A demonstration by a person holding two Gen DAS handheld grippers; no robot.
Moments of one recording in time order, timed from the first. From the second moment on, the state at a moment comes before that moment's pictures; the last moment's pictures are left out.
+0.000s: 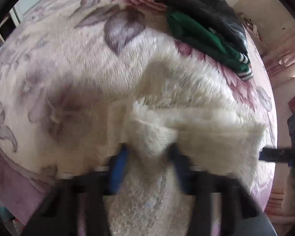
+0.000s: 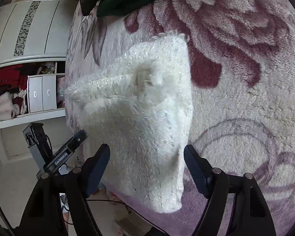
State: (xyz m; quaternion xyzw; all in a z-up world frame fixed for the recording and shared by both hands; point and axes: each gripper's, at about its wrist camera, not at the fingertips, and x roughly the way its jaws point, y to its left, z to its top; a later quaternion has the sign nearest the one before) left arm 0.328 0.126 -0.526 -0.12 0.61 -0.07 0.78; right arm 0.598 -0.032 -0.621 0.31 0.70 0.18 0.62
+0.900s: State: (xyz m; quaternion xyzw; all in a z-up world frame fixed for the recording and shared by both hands) left arm 0.338 0.192 -0.519 -0.19 0.60 0.00 0.78; right arm 0.651 0.002 -0.731 0.41 0.64 0.34 0.55
